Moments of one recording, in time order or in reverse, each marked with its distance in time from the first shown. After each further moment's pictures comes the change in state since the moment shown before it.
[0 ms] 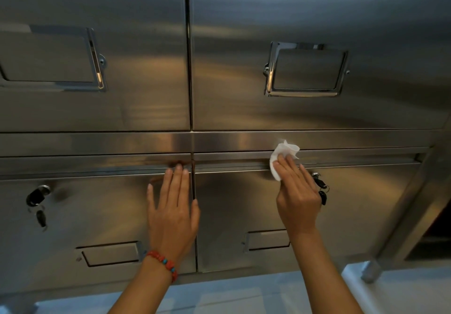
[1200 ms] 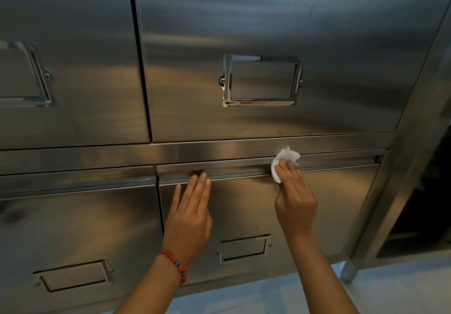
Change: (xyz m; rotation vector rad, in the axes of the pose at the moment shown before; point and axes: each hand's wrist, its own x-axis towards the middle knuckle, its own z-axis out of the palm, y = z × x) left_hand 0.014 0.070 0.025 -0.087 -0.014 0.274; right_hand 0.006 0.050 -0.025 -0.063 0.003 0.093
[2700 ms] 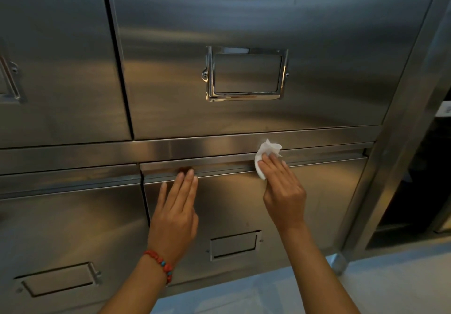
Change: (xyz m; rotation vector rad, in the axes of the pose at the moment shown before) left_hand -0.001 -0.003 0.005 0.006 0.006 0.012; right_hand 0.006 0.011 0.000 0.016 -0.046 -0.126
